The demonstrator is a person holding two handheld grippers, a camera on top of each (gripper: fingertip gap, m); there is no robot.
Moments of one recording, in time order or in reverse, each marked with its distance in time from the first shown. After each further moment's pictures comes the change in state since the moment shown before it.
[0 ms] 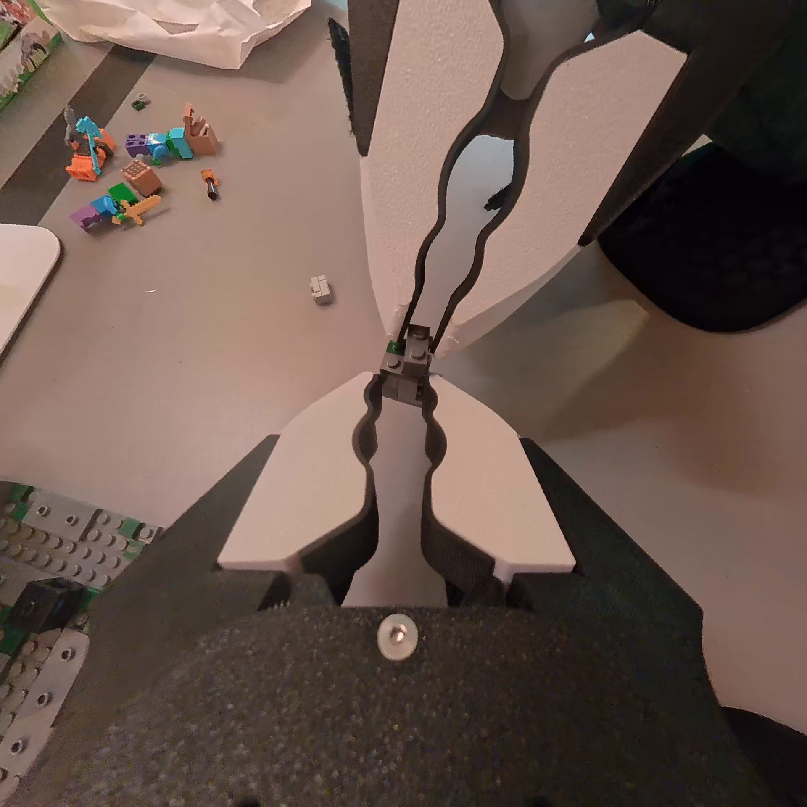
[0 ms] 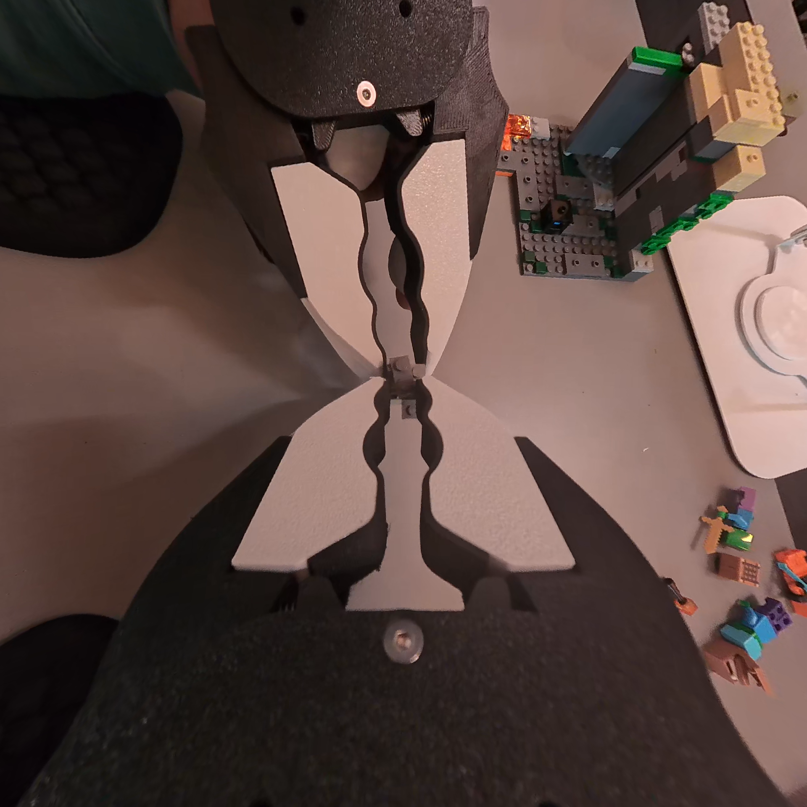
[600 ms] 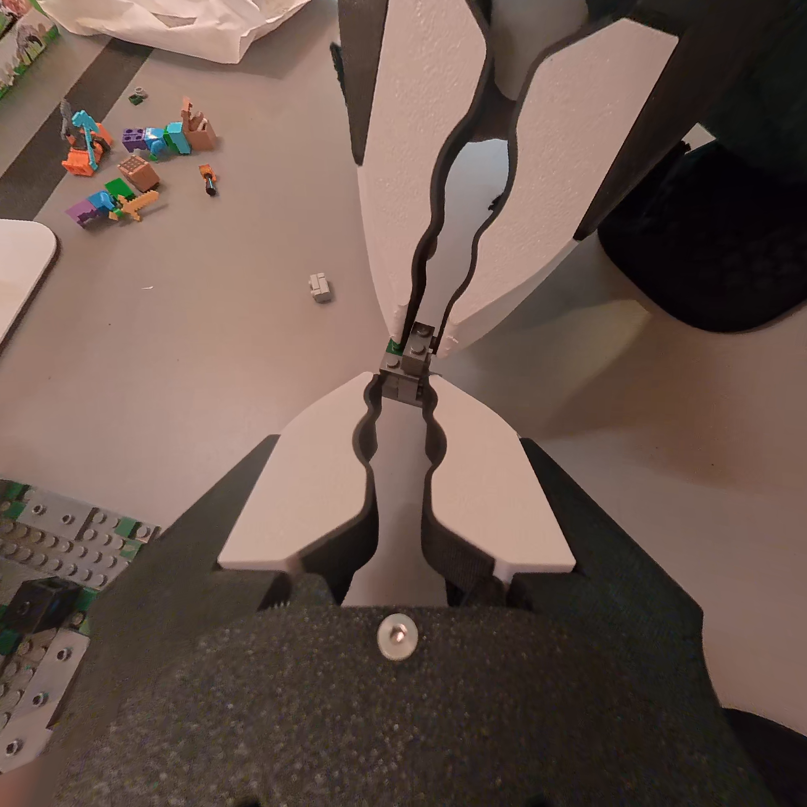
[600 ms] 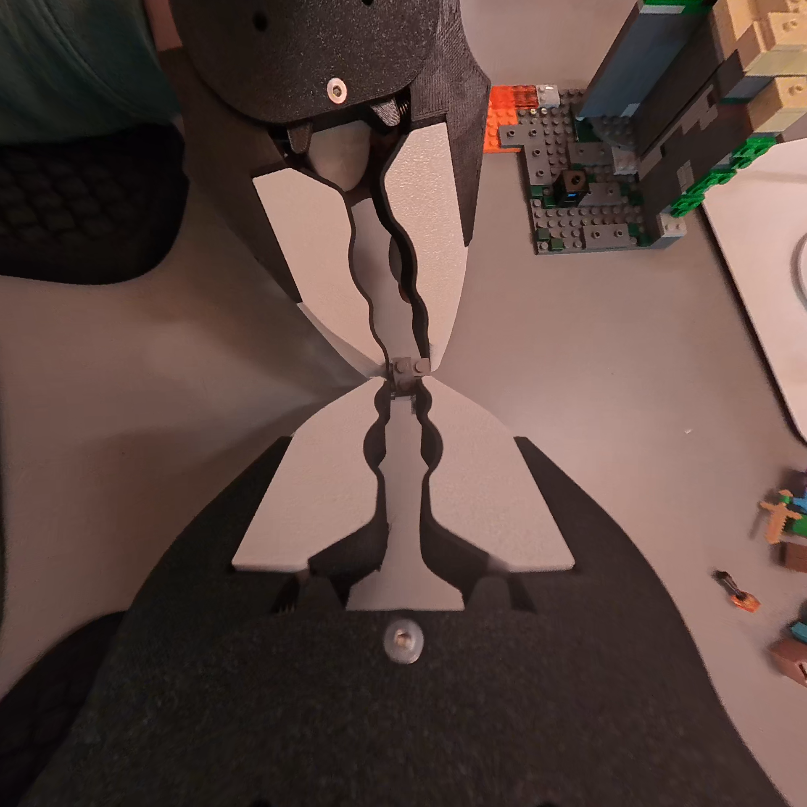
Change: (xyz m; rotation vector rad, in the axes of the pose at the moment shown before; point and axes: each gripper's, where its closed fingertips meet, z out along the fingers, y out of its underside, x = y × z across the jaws) left arm 0.000 0.001 0.001 -0.004 0.001 -0.005; right arm -0.002 0.003 0.001 -0.012 -0.052 0.113
